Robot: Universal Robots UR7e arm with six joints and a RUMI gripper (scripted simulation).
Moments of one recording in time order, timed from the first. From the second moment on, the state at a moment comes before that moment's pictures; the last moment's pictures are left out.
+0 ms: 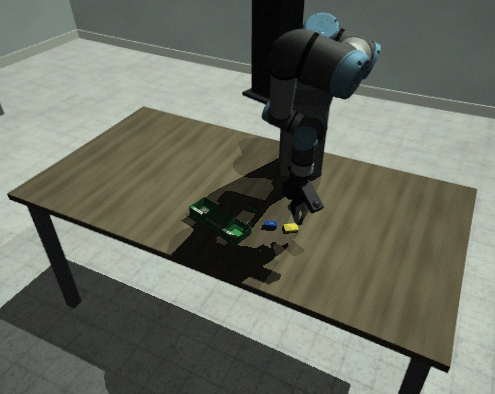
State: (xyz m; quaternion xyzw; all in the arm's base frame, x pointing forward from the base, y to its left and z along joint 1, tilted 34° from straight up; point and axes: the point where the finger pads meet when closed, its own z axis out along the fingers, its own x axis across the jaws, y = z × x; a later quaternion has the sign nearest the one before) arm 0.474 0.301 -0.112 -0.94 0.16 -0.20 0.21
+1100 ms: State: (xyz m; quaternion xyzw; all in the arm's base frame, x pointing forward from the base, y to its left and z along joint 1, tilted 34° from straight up) arm 0.533 0.139 -0.145 -0.95 0.04 -0.23 0.18
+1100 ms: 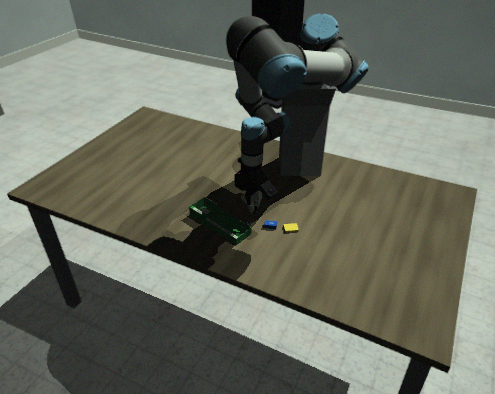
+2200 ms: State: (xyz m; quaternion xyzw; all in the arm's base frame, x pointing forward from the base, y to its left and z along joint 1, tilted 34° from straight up) arm 0.591 -0.021 -0.178 -0.95 0.04 -0.23 0.18
